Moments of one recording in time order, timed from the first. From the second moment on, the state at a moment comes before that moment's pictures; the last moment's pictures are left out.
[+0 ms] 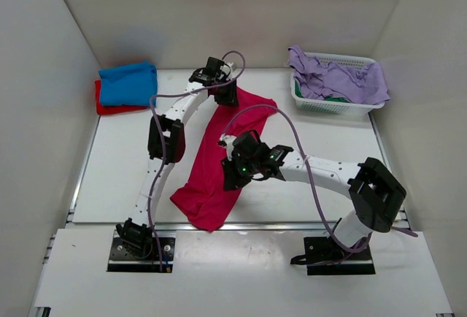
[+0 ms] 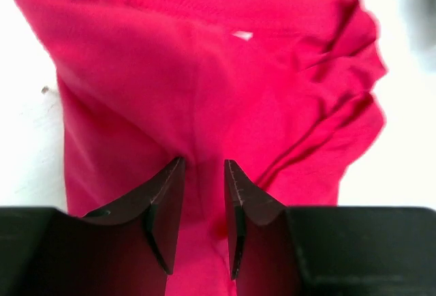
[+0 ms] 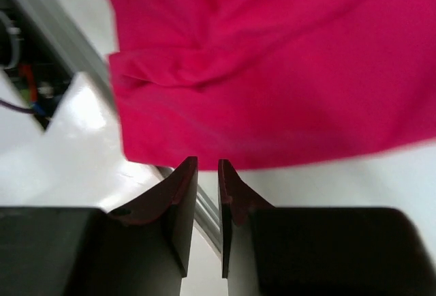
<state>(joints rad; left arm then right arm) -0.39 2.65 2.48 -0.71 0.34 -0.23 0.91 1.55 1.01 -0.34 -0.31 0.37</state>
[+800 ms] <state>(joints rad) -0.30 2.88 2.83 -0.82 0.37 -0.39 0.88 1.69 0.91 -0.26 -0.36 0.33</state>
